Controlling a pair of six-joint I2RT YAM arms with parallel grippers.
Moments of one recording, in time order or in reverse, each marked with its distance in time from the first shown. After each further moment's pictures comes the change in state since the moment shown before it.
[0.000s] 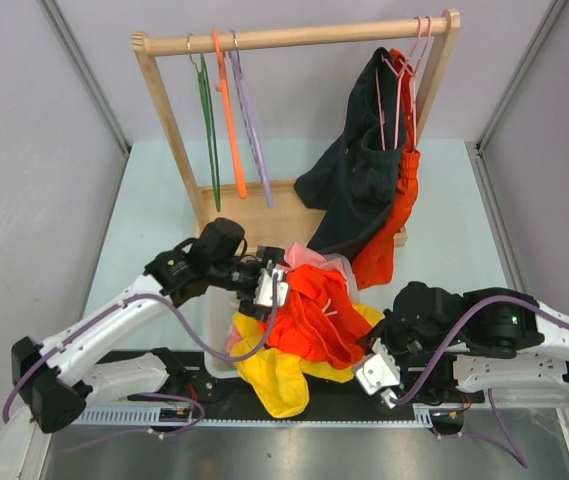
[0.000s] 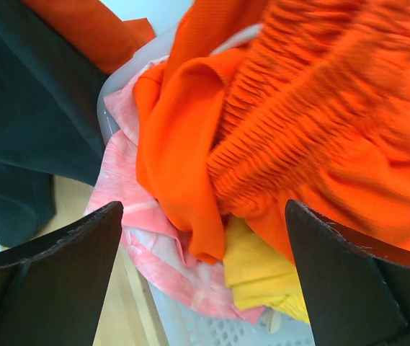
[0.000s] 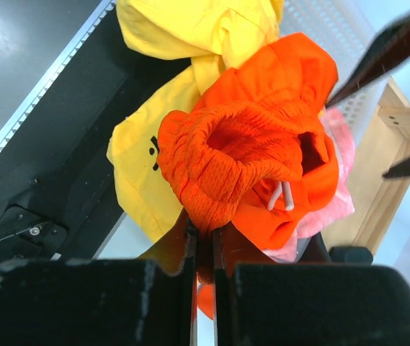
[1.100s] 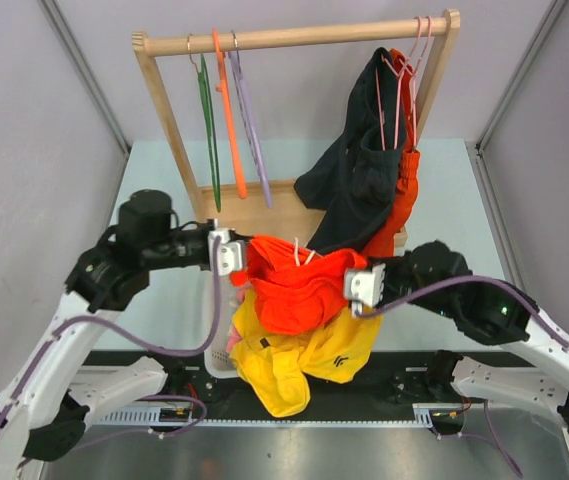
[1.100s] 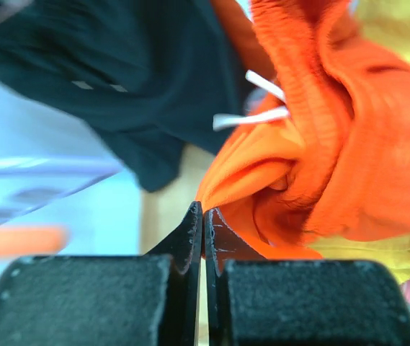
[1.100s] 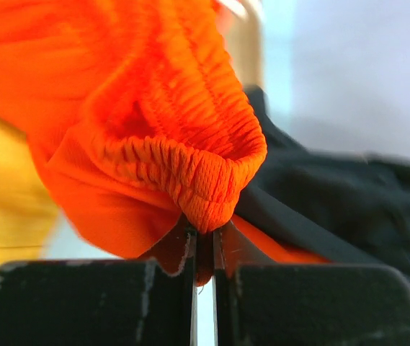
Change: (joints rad) left arm 0.153 -0.093 0.337 -0.151 -0.032 -0.086; right arm -0.346 -0.044 -0.103 0.312 0.310 -0.006
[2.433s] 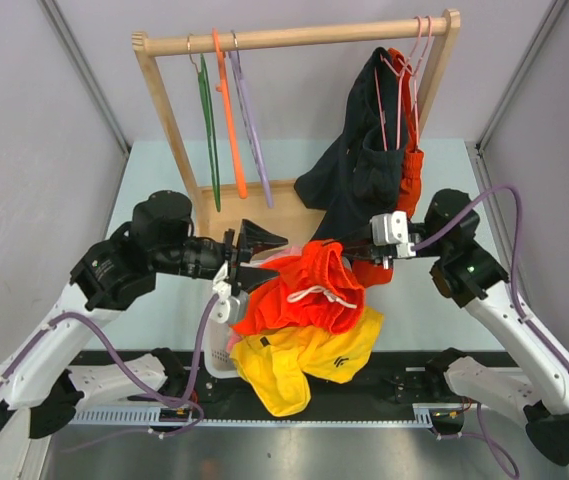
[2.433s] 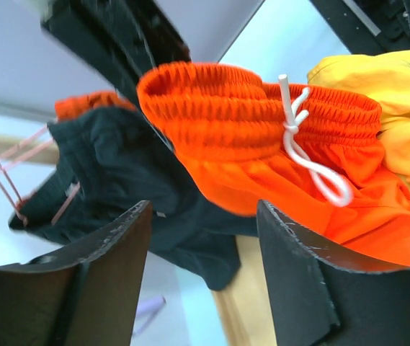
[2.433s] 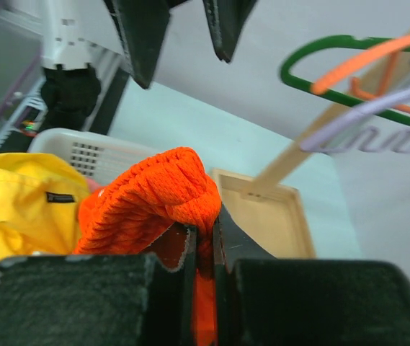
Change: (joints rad) left arm -0.207 0.034 0.149 -0.046 0.122 0.317; right arm -0.548 0.164 -0.036 0.716 -1.177 0.429
